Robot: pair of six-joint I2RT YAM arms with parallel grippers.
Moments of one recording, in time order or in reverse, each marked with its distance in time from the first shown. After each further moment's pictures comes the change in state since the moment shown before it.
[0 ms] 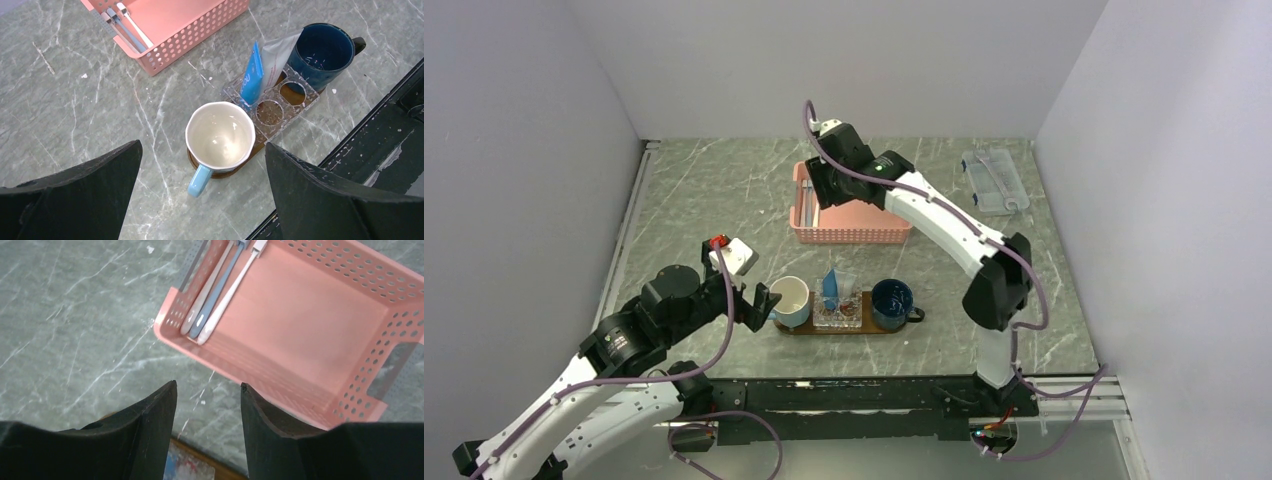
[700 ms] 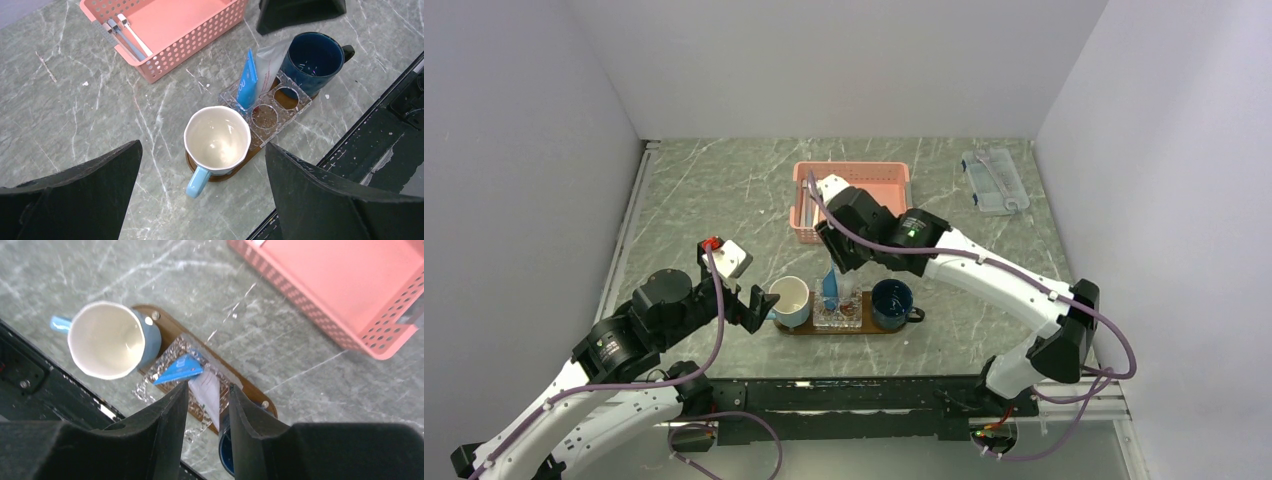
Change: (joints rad) left arm -0.015 -0.032 0.008 -0.001 -0.004 -0.003; right arm 0.250 -0.386 -0.410 -0.057 0.068 0.000
